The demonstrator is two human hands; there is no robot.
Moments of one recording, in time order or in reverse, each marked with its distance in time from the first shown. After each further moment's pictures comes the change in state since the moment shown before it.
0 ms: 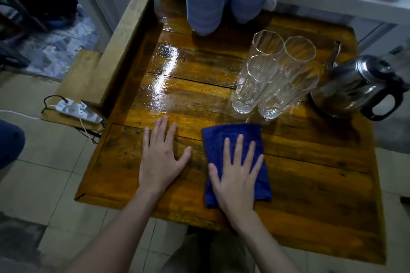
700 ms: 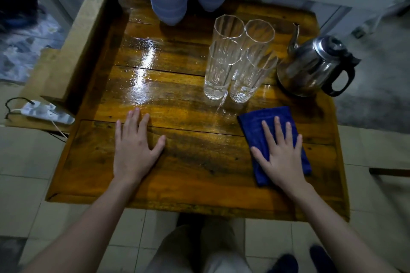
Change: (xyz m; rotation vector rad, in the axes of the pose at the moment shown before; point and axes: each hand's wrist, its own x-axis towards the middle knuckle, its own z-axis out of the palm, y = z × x) left_hand -0.002 0.000 0.001 -0.008 0.025 0.030; right_hand 0.012 0.175 -0.032 -0.050 -0.070 0.010
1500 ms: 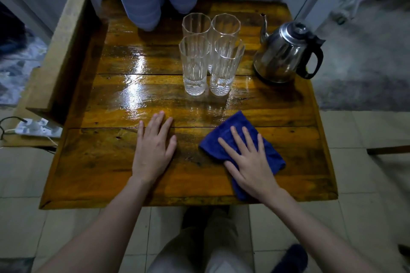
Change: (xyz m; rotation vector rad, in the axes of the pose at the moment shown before) left_hand -0.007 0.059 0.015 -0.054 -0.048 0.212; right_hand -0.045 -0.030 0.021 0.045 0.021 -0.293
